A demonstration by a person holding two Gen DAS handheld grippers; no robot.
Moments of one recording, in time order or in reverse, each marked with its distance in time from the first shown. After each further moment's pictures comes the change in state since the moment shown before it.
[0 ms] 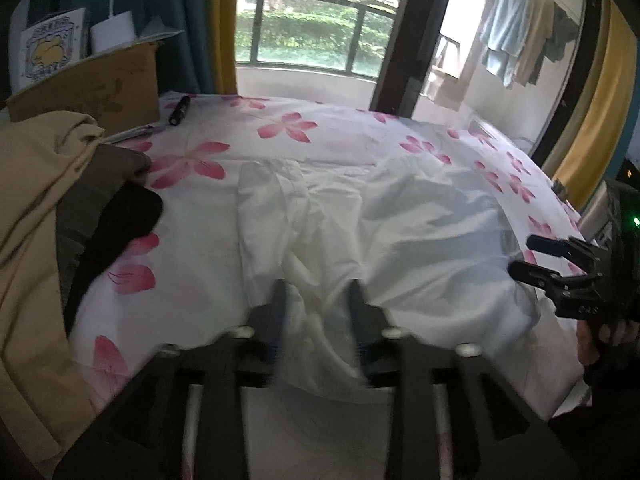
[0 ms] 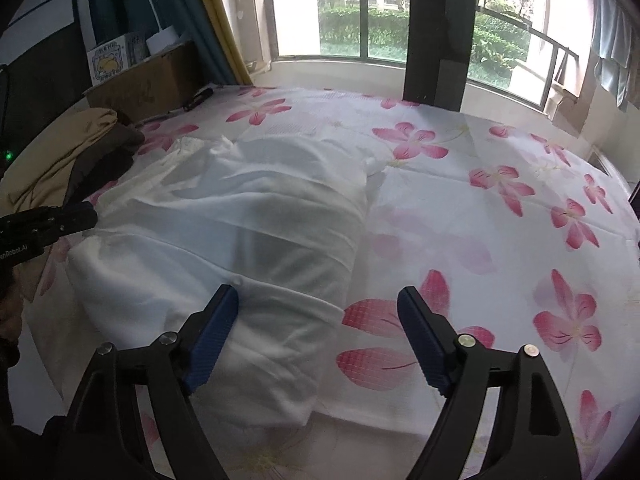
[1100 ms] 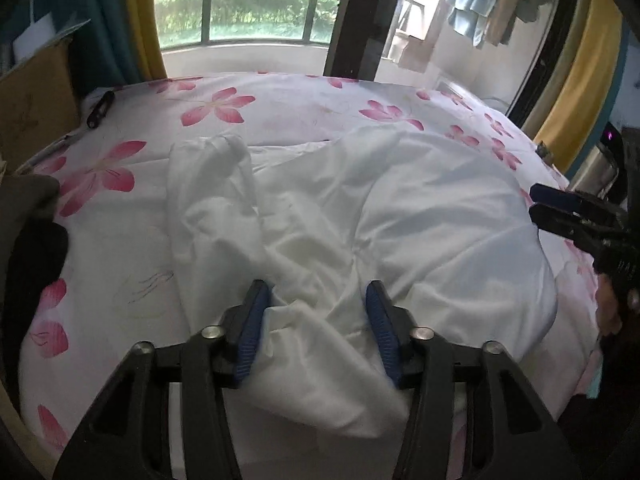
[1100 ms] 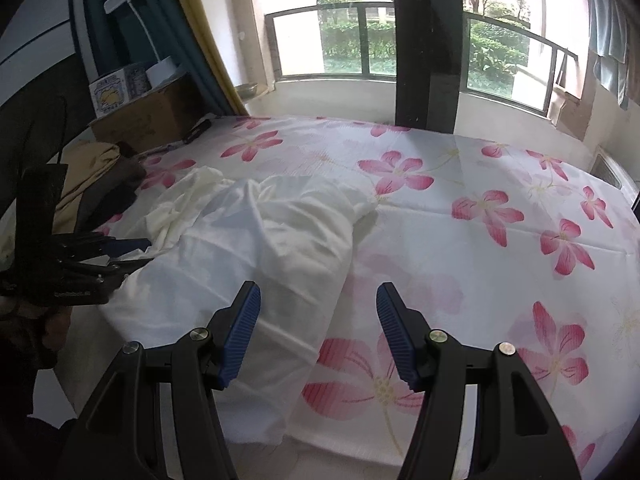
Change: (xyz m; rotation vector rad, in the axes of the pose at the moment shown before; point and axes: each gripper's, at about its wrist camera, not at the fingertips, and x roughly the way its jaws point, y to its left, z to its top) left arm 0.069 -0.036 0.016 0.133 0.114 -0.105; right arm -0.012 -0.029 0.020 0.019 -0.051 0.056
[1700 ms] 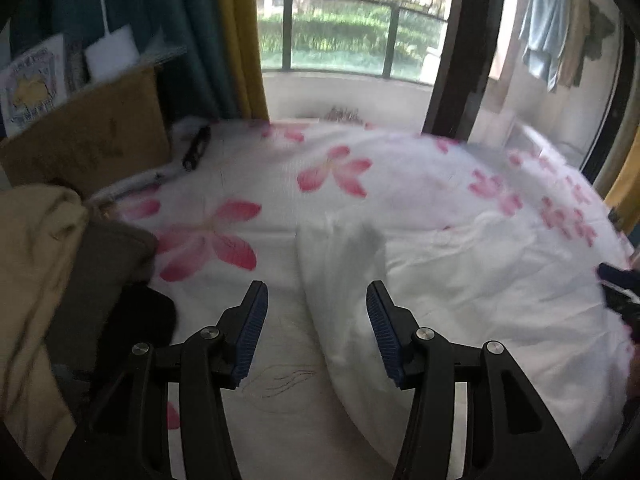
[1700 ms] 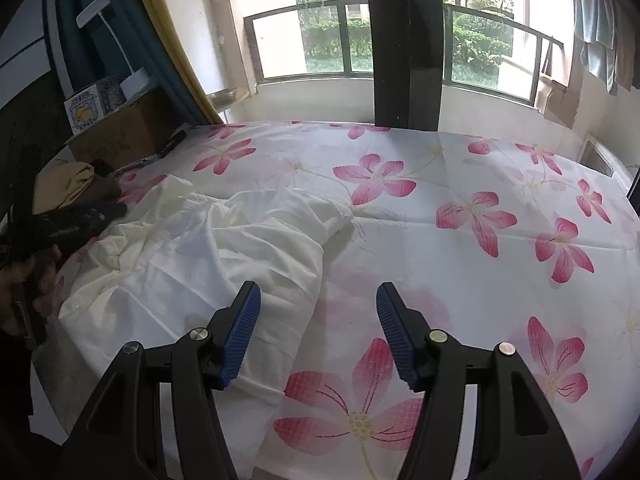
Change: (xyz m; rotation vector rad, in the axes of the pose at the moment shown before) left arm -0.021 0.056 0.054 -0.125 -0.127 0.253; right arm 0.016 -0.021 0.018 0.057 -0.009 -0.036
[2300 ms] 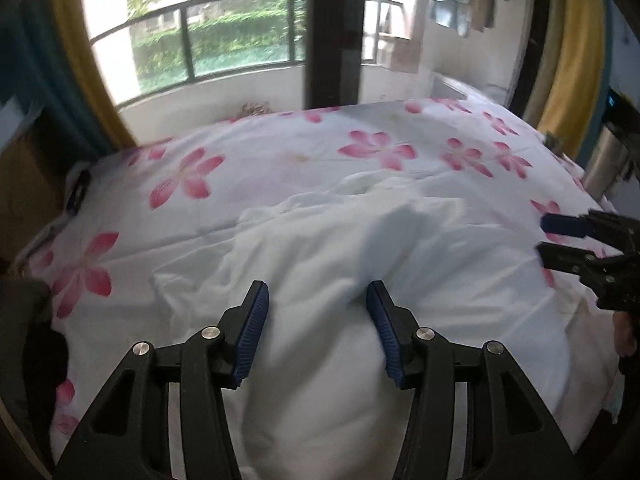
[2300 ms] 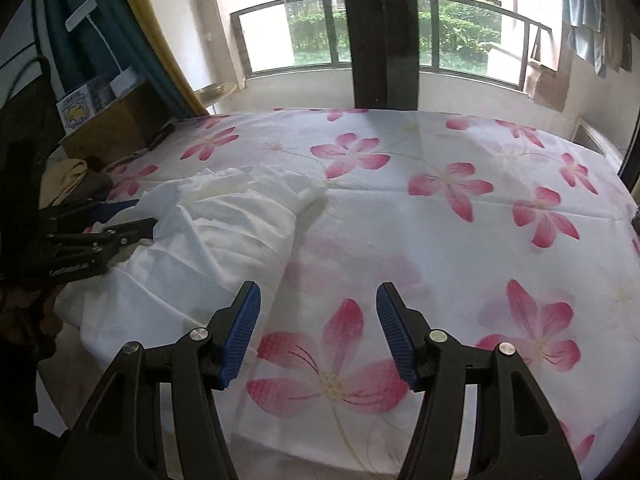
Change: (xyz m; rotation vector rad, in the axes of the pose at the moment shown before) left arm 0.024 -0.094 -0.015 0.224 0.058 -0.176; right arm -0.006 -0.018 -0.017 0.034 0.032 -0.010
